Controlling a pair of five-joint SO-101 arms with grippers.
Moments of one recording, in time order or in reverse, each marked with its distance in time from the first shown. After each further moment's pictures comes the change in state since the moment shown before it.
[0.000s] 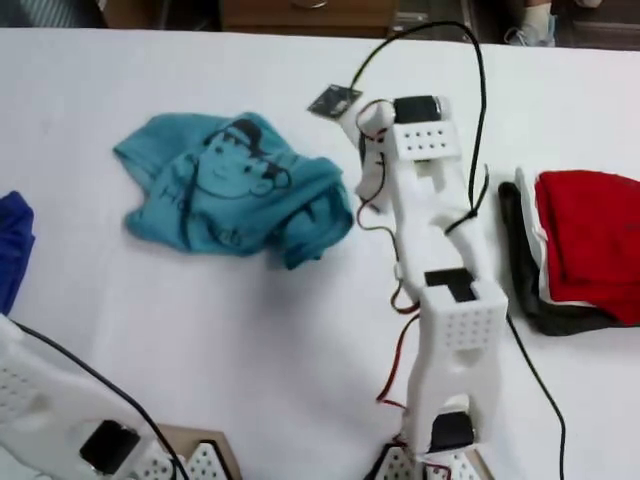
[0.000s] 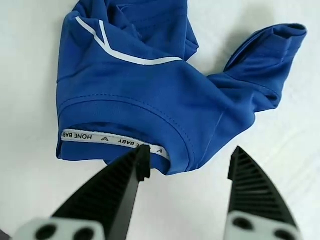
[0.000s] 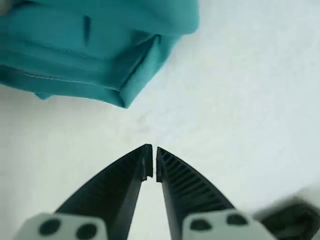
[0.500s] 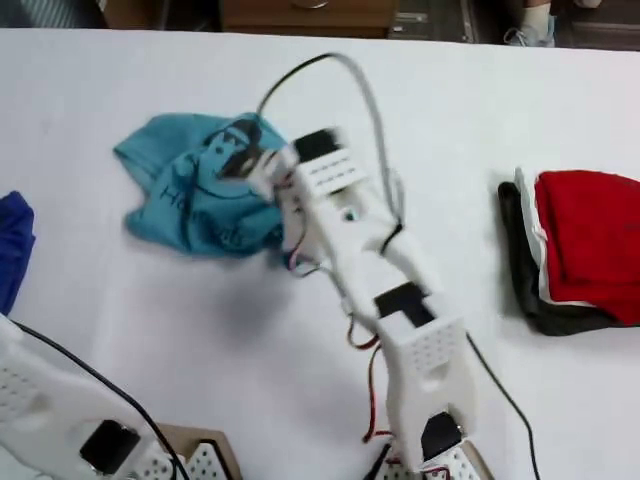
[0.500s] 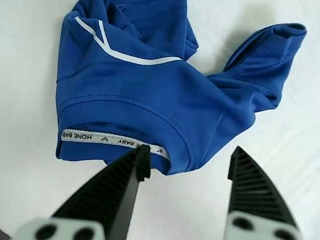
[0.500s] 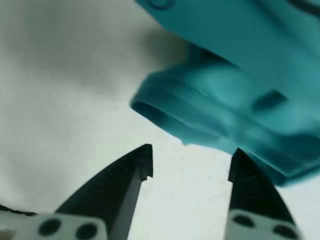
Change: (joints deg) left arm 0.0 0.0 0.0 0.0 0.0; right arm -20.3 -2.3 12.5 1.0 -3.6
